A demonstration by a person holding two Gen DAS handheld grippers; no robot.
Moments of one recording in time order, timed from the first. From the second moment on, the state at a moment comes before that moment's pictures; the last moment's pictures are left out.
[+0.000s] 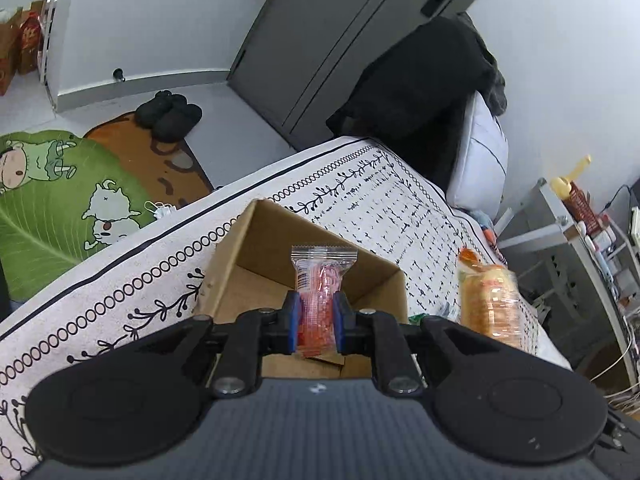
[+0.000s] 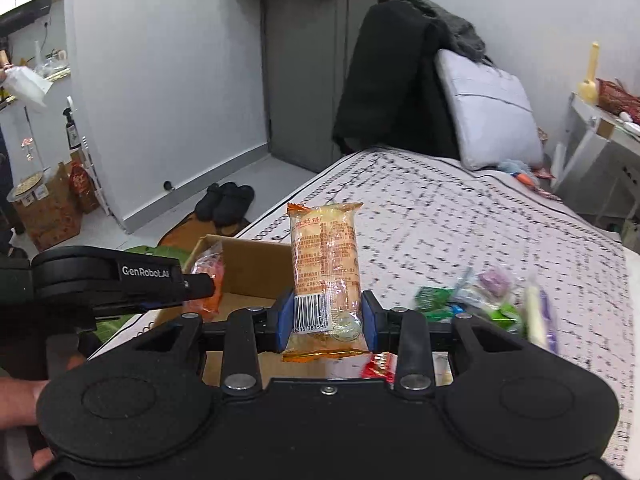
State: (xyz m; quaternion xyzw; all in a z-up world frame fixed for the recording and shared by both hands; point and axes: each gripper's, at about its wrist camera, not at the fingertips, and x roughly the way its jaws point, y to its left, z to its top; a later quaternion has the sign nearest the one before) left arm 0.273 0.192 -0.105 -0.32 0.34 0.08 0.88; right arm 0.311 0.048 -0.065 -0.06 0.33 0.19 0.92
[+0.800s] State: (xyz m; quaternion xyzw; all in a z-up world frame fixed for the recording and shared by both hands) left arm 0.279 0.191 -0.116 -0.30 0.32 0.09 0.89; right arm 0.328 0.064 -0.097 -0.06 0.35 0.20 0.91
